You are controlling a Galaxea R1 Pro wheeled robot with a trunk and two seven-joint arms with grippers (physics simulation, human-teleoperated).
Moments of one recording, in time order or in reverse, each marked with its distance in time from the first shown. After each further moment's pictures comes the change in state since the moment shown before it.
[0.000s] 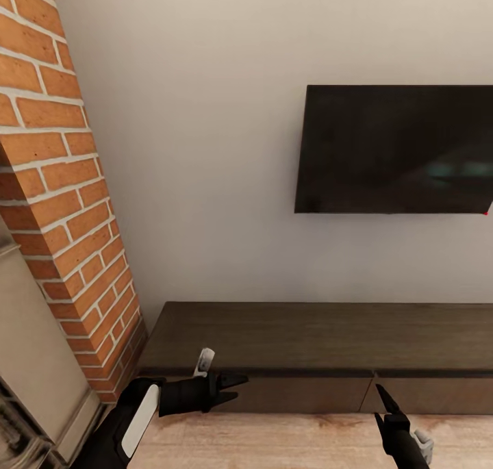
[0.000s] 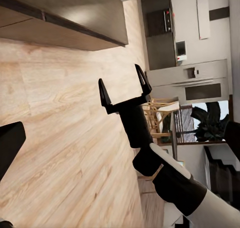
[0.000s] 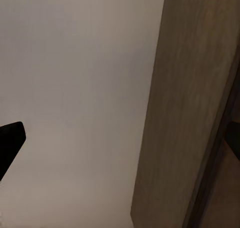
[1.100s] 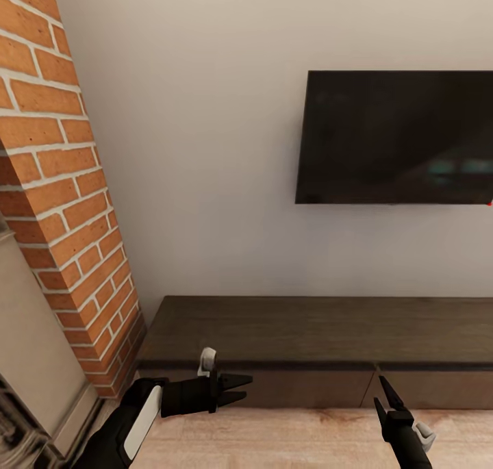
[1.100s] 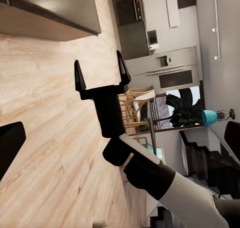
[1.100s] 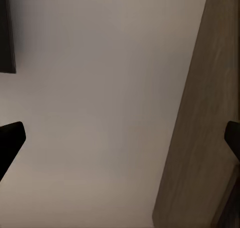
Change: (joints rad) left arm 0.000 0.004 -0.043 0.000 -0.004 -0.001 -0.151; right arm 0.000 0.000 0.003 0.000 0.005 -0.003 0.193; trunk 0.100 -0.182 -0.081
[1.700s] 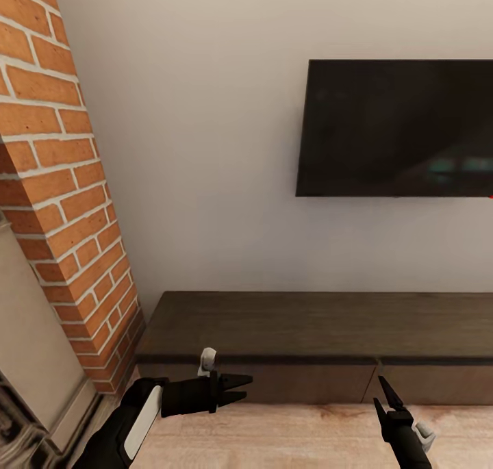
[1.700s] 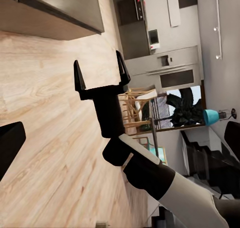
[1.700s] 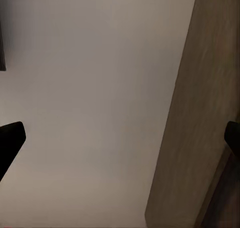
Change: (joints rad) left arm 0.000 -0.001 0.000 0.000 0.000 0.000 0.000; right arm 0.000 0.000 0.002 0.000 0.004 -0.001 -0.002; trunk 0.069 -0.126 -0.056
